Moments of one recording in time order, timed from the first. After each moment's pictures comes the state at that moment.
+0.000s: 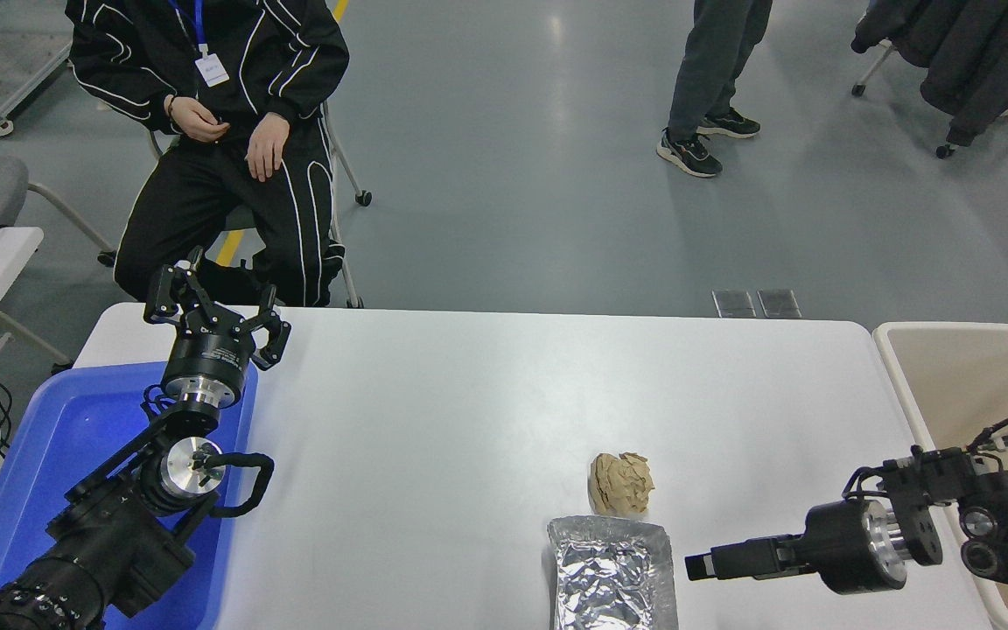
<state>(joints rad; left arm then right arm) -0.52 0.22 -1.05 -0.60 0.18 -0.33 -0.58 0.96 -0.78 -0.29 1.39 -1.16 0.21 0.36</state>
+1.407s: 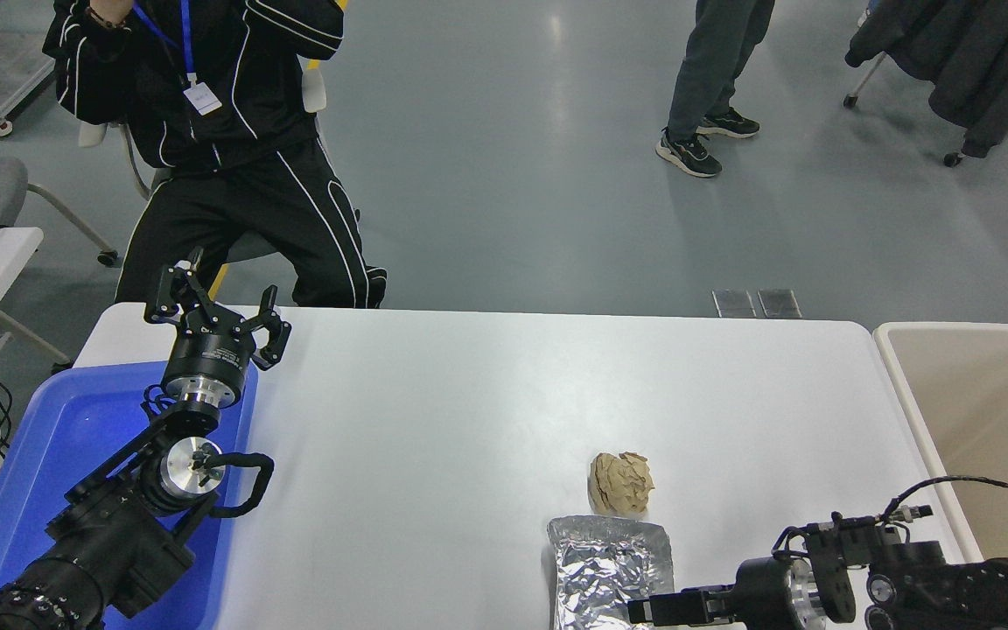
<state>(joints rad) -0.52 0.22 -1.05 -0.60 0.18 -0.33 -0.58 0.80 -0.58 -0.28 1.24 -1.17 0.06 0.36</state>
